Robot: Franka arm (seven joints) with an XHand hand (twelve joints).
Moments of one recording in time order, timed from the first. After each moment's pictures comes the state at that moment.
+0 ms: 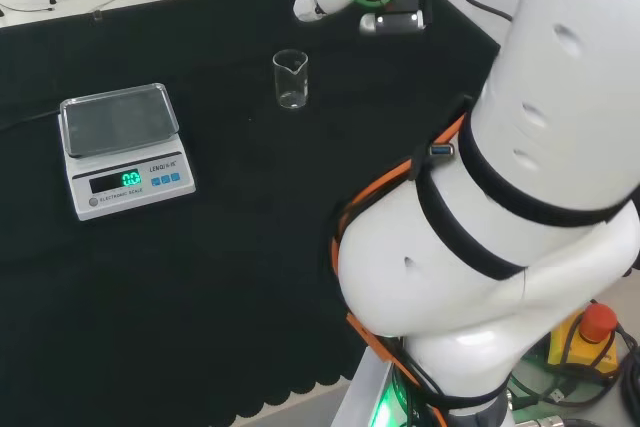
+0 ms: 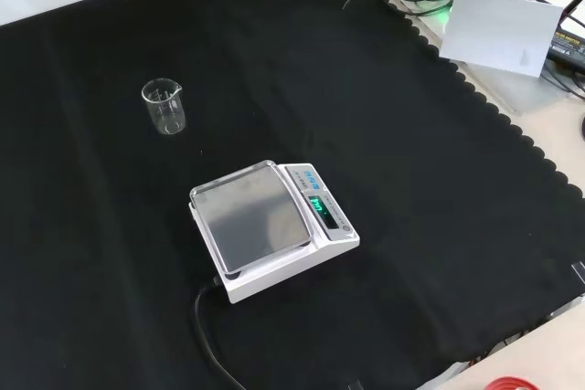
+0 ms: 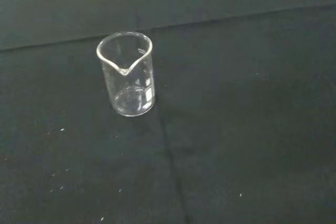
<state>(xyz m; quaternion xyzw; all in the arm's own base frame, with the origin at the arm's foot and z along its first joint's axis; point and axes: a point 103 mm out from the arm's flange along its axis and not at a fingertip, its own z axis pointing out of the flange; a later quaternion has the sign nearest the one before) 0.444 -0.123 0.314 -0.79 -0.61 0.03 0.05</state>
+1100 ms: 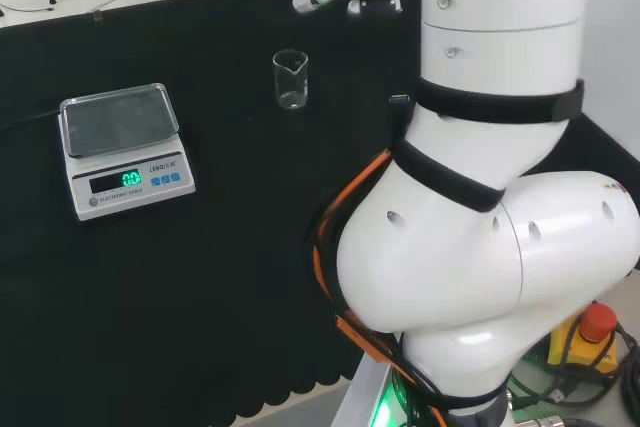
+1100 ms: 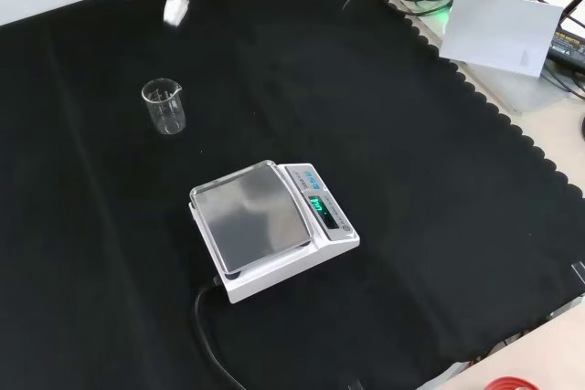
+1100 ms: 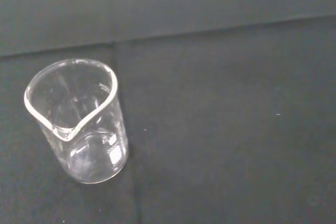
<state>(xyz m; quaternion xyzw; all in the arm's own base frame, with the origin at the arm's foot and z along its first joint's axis) 0.593 -0.167 0.245 -0.78 -0.61 0.05 0.06</state>
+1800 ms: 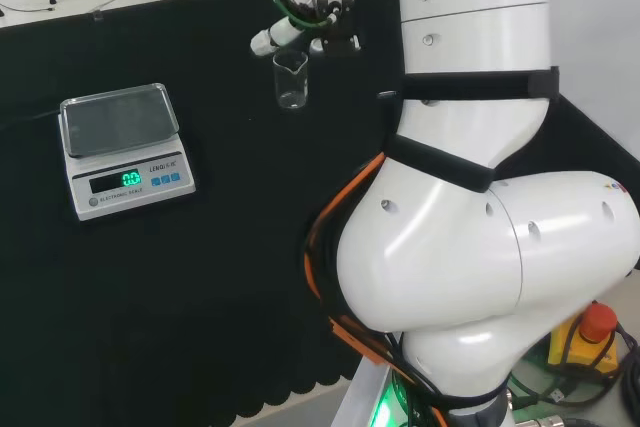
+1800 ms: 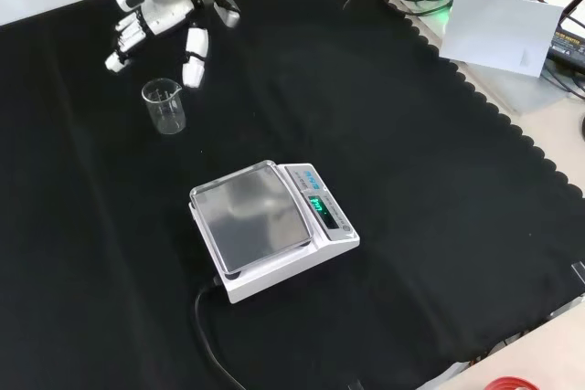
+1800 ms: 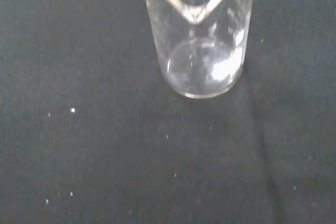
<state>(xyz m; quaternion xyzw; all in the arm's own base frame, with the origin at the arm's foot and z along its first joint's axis) 0.611 -0.103 0.162 -0.73 -0.67 0.07 0.14</state>
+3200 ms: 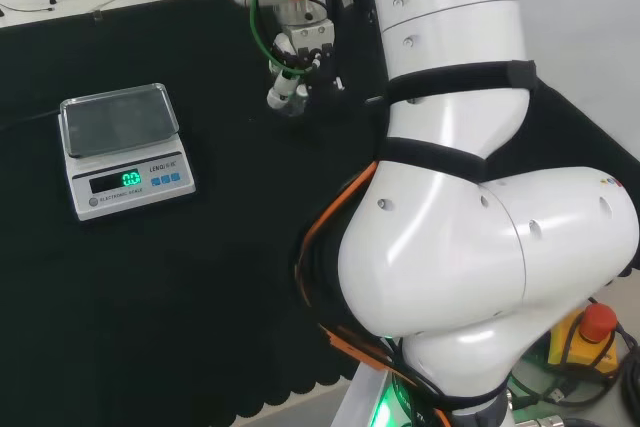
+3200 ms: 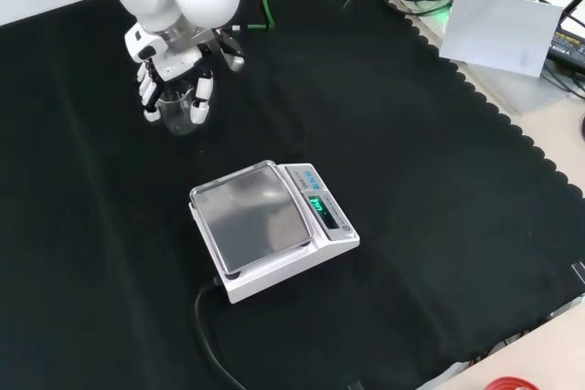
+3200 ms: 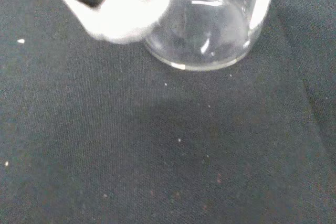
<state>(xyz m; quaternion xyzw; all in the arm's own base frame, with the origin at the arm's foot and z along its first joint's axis) 0.623 -0.084 0.086 -0.74 -0.66 0.10 0.09</state>
